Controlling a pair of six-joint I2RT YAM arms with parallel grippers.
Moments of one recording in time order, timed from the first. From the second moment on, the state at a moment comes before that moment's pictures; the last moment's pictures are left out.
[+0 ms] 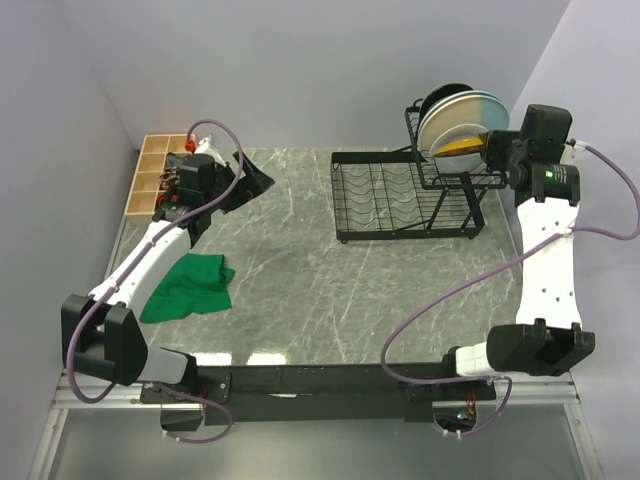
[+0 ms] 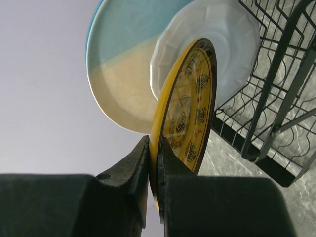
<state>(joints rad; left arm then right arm) -0.26 1.37 1.11 -0.16 0.16 -0.73 -0.15 1.38 1.71 -0.81 0.07 1.48</state>
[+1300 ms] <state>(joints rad) -0.24 1.42 1.14 -0.16 0.18 -0.72 -0.15 1.44 1.74 -0.85 0.12 1.52</state>
